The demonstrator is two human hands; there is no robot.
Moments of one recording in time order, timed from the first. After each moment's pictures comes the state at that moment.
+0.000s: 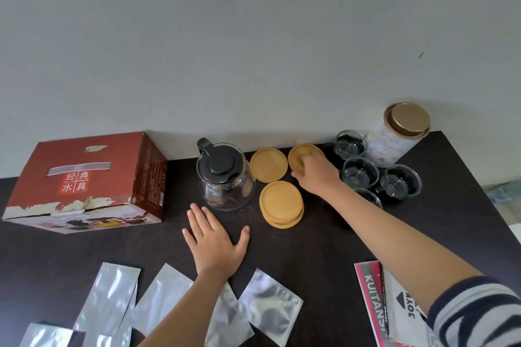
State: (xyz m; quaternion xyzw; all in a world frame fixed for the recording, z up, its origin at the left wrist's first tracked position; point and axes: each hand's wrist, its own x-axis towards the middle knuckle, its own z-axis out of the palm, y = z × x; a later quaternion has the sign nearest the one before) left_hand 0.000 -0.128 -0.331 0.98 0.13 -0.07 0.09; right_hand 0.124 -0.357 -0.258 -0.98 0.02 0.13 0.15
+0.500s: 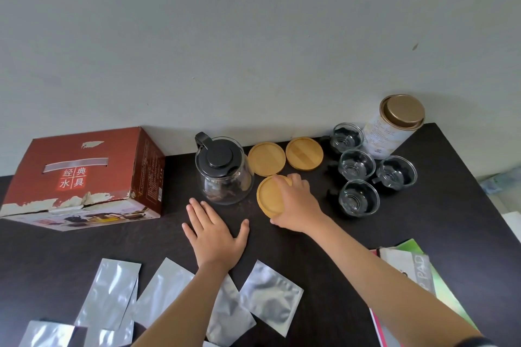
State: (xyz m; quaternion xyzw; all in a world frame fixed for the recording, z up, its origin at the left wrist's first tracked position) left_hand -0.001 -0.128 -0.329 0.98 0.13 -0.07 0.10; right_hand 0.048 -0.312 -0.264 -0.96 -0.02 0.20 0.18
